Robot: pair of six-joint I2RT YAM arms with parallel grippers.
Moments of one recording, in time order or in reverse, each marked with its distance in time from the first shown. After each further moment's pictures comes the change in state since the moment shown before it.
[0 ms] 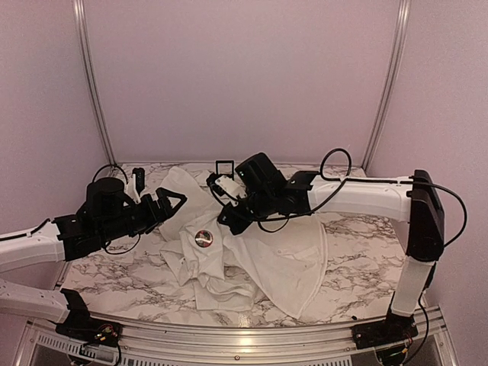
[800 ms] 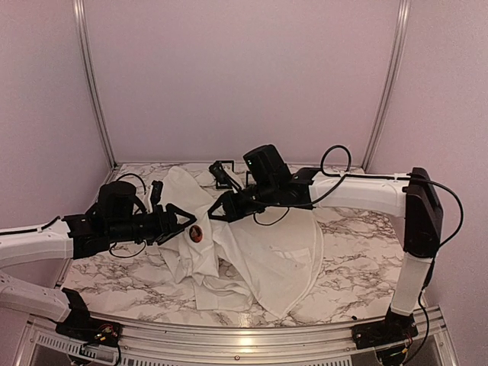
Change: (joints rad) left arm 0.000 0.088 0.004 -0.010 0.252 -0.045; right arm -0.076 0.021 0.008 0.156 -0.373 0.310
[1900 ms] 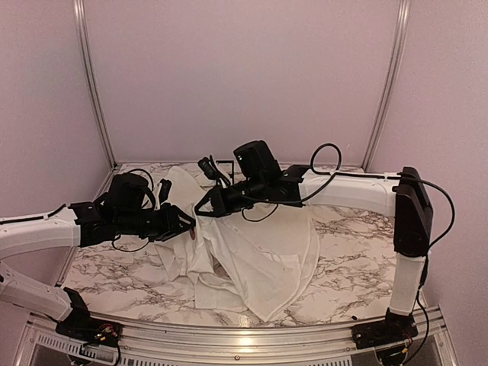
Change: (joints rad) left arm 0.000 0.100 0.122 -0.157 0.015 0.070; right arm 0.026 0.070 0.103 0.044 -0.077 0.070
